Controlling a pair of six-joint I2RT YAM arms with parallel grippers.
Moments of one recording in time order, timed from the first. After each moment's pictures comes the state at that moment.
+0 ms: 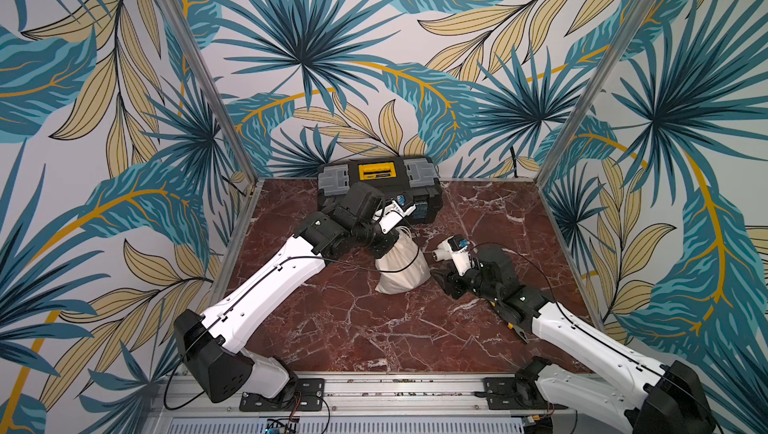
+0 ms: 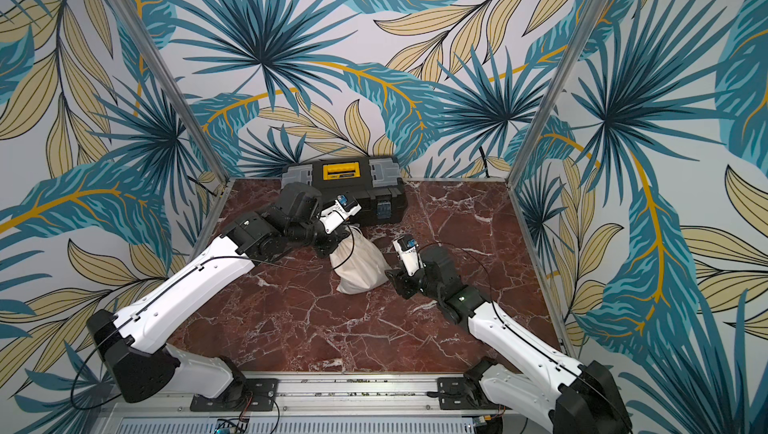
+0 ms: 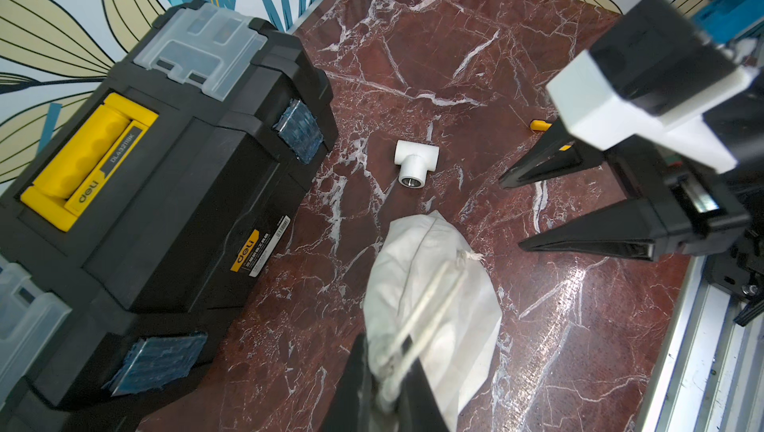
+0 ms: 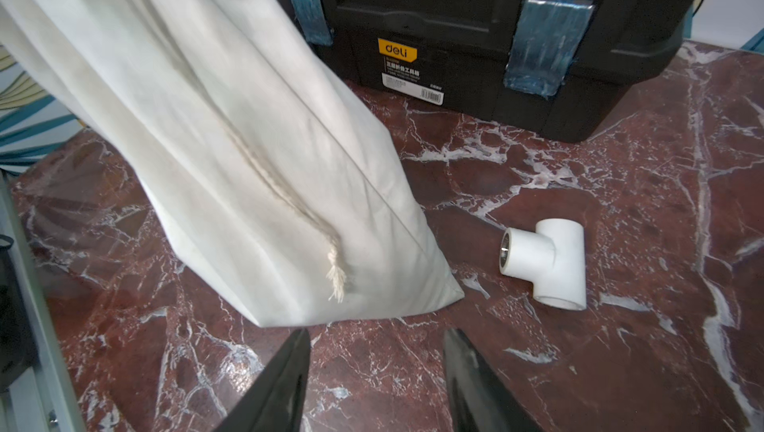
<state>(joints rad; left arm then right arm) -0.67 1.44 1.51 -0.80 0.14 0.24 0.71 1.00 0.62 -0.14 -0.14 0.09</state>
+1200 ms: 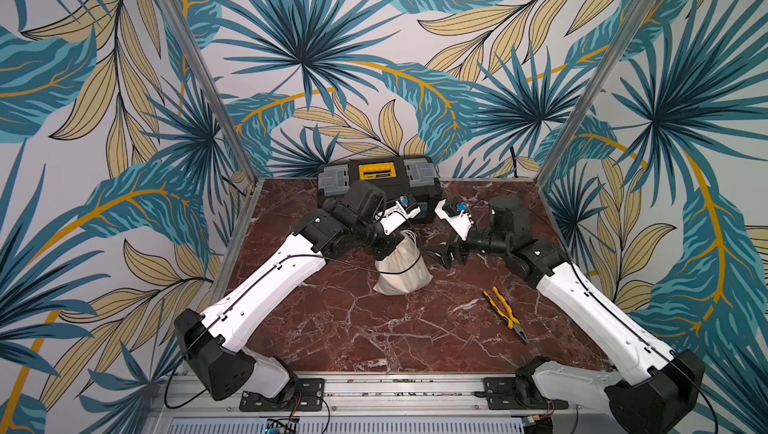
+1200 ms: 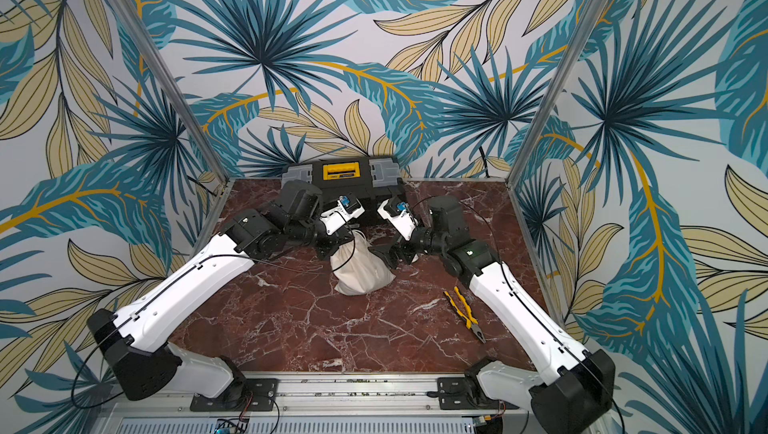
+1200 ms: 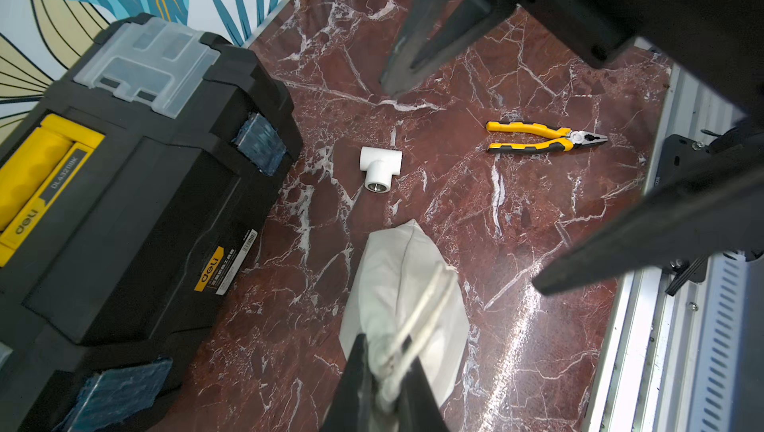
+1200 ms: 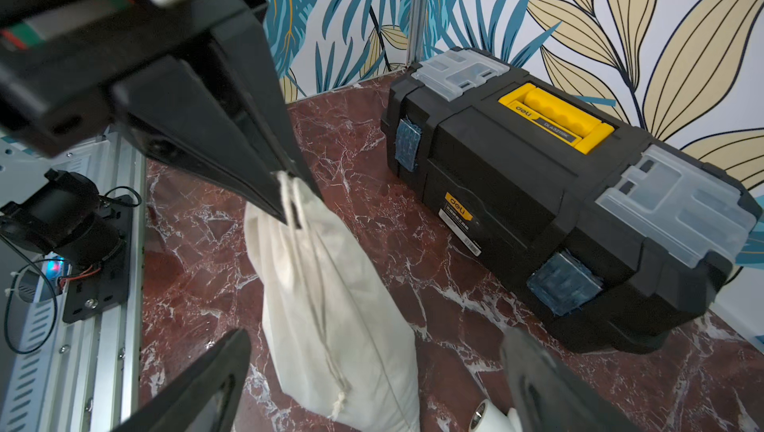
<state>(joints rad) -0.68 1.45 1.56 -0.86 0.24 0.26 0.56 1.22 1.12 -0.39 -0.58 -0.33</state>
